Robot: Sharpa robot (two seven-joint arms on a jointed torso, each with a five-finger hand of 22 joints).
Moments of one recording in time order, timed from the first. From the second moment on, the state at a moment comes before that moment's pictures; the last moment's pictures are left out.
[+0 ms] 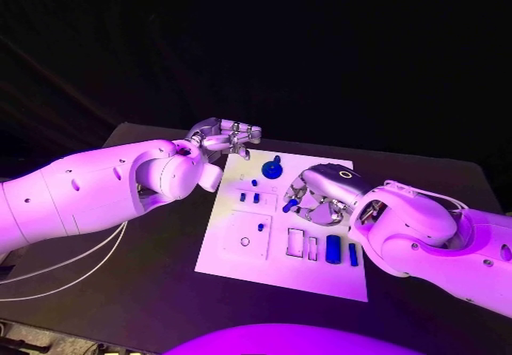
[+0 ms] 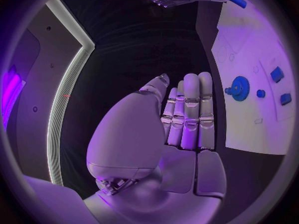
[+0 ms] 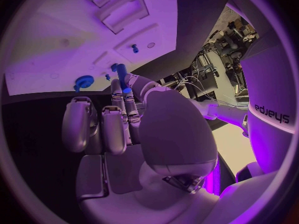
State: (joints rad) left arm 1.21 -0.86 0.01 1.53 -0.09 -0.30 0.17; left_hand 1.48 -0.14 0.22 0.18 0.23 1.01 0.19 0.11 0.07 1.12 0.11 0.24 0.20 1.19 0.03 0.91 0.45 0.17 1.04 0.12 0.76 0.82; right arm 1.20 -0.82 -0.09 1.87 -1.66 -0.31 -0.30; right_hand 1.42 -0.13 0.47 0.05 0.23 1.17 0.12 0.12 0.15 1.23 0.08 0.15 0.08 1.47 -0.02 1.38 1.25 0.08 1.42 0.08 1.25 1.31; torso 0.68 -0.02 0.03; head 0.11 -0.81
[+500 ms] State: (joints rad) left arm 1.21 -0.85 0.00 1.52 -0.09 -0.30 0.17; left_hand 1.49 -0.13 0.22 0.18 0.23 1.01 0.19 0.11 0.07 1.12 0.11 0.24 0.20 1.19 0.03 0.91 0.45 0.17 1.04 0.12 0.76 0.82; right arm 1.12 -0.65 -0.10 1.81 -1.66 -0.33 -0.28; right_hand 1.42 -0.13 0.47 0.05 0.24 1.17 0.12 0.12 0.16 1.23 0.08 0.14 0.08 1.47 -0.02 1.38 1.25 0.08 1.42 0.08 1.25 1.31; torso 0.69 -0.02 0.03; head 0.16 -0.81
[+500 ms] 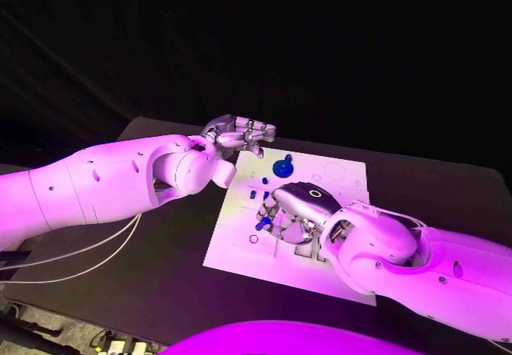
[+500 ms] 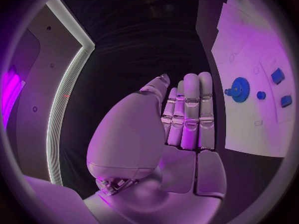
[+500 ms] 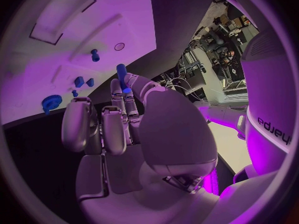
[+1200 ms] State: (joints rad) left arm 1.21 -0.85 0.00 1.52 -0.09 -0.30 0.17; left_hand 1.49 -0.13 0.22 0.18 0.23 1.01 0.19 0.11 0.07 1.12 0.11 0.24 0.20 1.19 0.03 0.91 0.45 0.17 1.04 0.12 0.76 0.82; right arm 1.07 -0.57 -0.11 1.71 -1.67 -0.31 -0.26; right_hand 1.43 -0.13 0.47 0.05 0.24 1.16 0.12 0.12 0.16 1.23 0.08 0.14 0.08 1.47 -0.02 1.38 1.25 0.08 1.42 0.08 1.24 1.31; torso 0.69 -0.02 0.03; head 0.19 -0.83
